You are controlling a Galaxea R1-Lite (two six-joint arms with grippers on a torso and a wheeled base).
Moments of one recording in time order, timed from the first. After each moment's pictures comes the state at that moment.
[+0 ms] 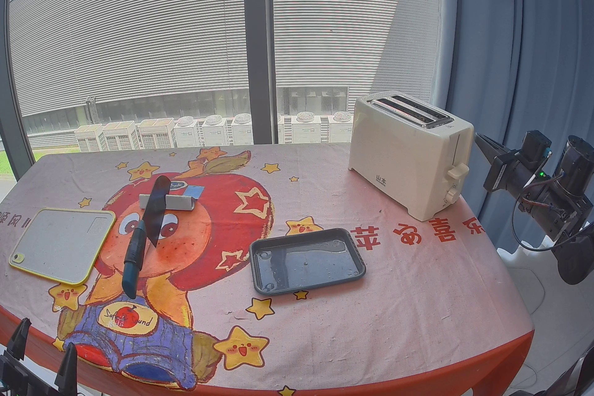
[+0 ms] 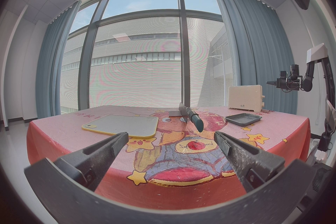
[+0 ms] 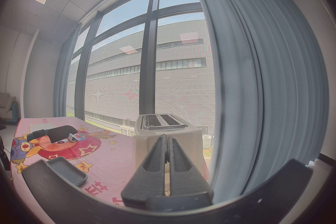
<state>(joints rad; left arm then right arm) -0.02 0.02 -0.02 0.00 0.01 -0.01 0.17 1.73 -0.50 -1.29 0.11 0.03</state>
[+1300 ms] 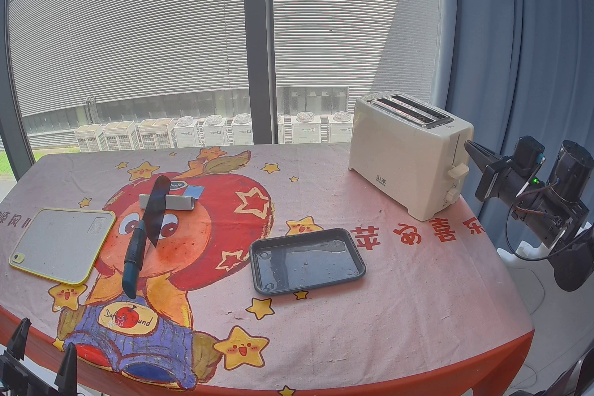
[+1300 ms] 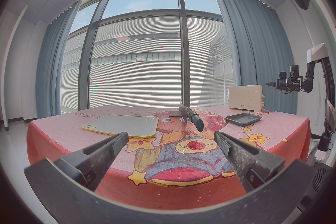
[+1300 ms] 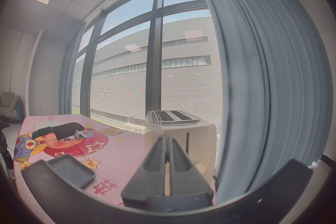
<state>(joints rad) -0.02 0.02 -0.02 0.00 0.01 -0.01 0.22 1.73 -0.48 -1.30 0.11 0.02</state>
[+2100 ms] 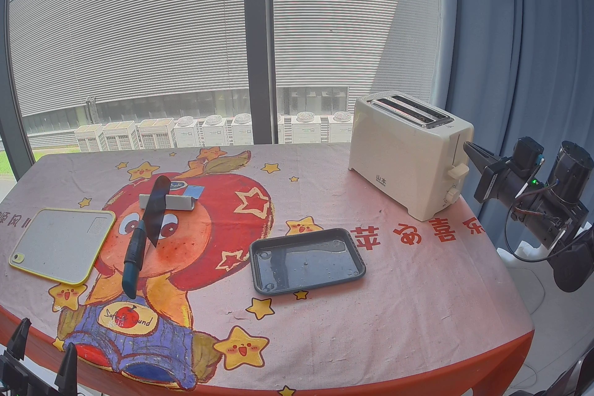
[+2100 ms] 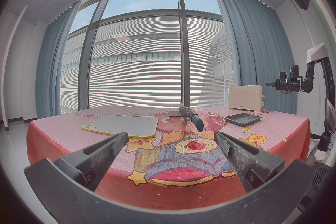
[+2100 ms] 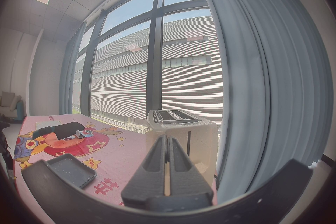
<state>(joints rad) -0.02 0.02 -0.02 0.00 0.01 -0.01 0.23 1.73 -0.48 -1.30 0.11 0.02</state>
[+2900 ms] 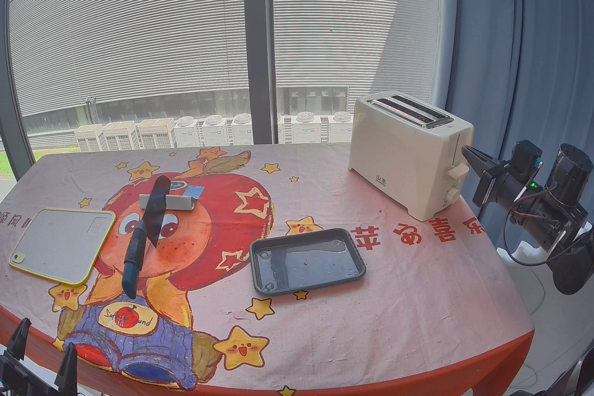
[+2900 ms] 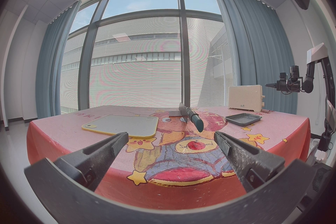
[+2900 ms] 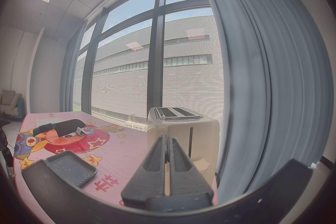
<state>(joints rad) -0.02 0.02 -0.02 0.00 0.01 -0.01 0.24 1.74 -0.47 -1.30 0.10 0.01</state>
